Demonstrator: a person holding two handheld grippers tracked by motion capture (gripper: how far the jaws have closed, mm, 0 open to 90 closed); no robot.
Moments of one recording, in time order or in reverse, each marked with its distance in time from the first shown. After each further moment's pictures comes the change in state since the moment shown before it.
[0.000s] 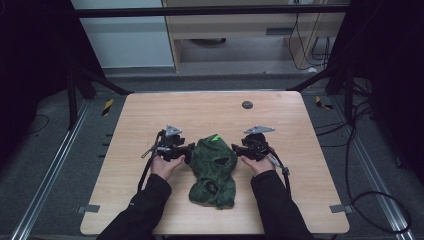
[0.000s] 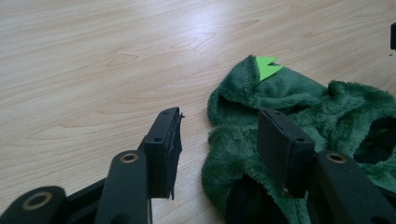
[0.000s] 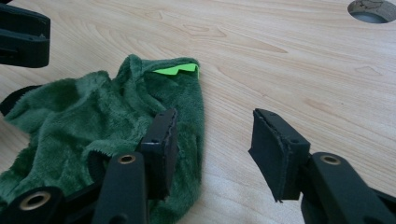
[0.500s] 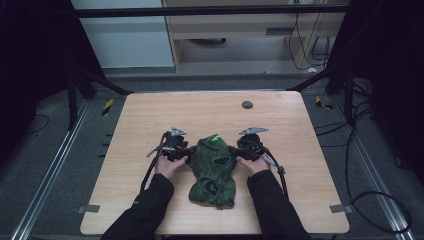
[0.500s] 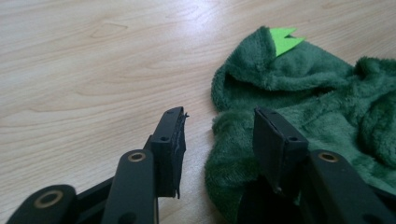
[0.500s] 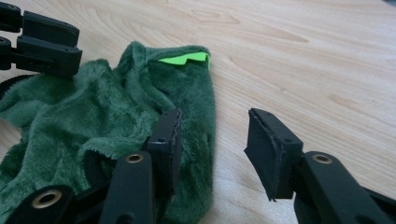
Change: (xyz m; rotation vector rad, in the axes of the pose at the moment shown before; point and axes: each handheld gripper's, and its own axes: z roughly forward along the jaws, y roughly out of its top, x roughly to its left) left arm 0.003 -0.009 0.025 0.077 -0.010 -0.005; right arm 0.005 -0.002 0.018 0.042 0.018 -0.010
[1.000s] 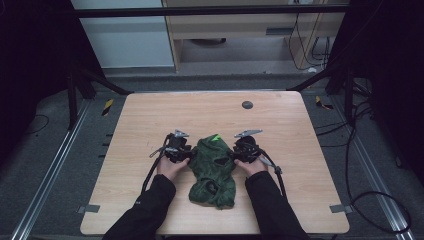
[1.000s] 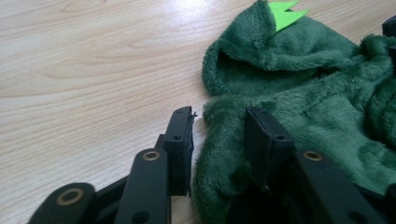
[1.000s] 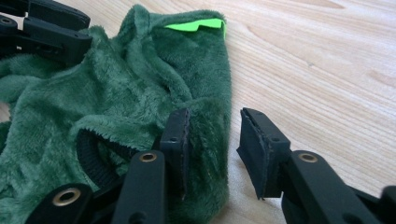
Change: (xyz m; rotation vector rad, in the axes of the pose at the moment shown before) left arm -0.002 -0.005 0.011 0.058 -0.032 -0.002; right arm 0.003 -0.007 0.017 0.084 0.031 -0.014
